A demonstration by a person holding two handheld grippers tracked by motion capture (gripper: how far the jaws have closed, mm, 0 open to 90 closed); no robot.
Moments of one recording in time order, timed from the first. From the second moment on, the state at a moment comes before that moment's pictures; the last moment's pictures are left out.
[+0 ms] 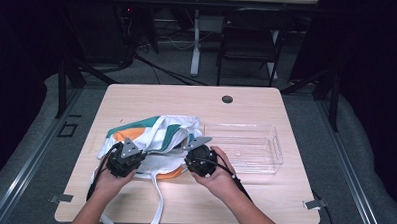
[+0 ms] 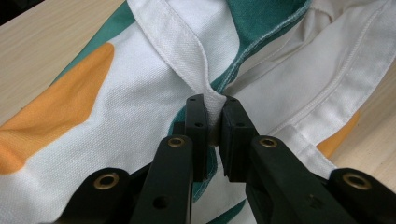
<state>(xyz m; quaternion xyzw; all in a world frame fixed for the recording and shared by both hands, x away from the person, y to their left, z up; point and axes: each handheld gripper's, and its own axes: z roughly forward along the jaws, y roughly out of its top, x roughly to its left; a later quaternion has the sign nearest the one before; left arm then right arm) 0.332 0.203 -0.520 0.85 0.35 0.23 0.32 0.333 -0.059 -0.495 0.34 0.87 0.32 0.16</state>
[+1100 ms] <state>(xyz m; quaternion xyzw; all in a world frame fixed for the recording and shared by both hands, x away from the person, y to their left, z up) 0.359 0.210 -0.455 0.86 0.34 0.24 0.29 0.335 -0.063 -0.482 0.34 0.86 0.35 0.14</state>
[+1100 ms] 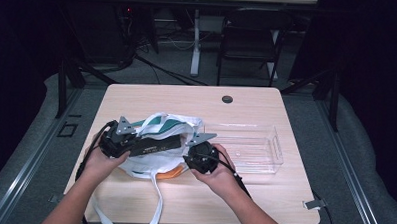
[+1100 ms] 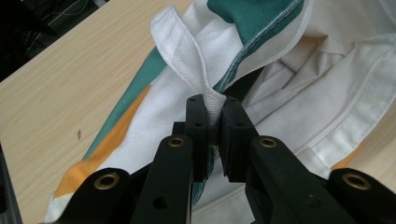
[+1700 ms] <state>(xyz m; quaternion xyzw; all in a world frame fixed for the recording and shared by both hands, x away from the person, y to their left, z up) 0.370 0.209 -0.434 0.87 0.33 0.26 0.26 0.340 -0.073 -0.477 0.36 0.85 0.37 0.14</state>
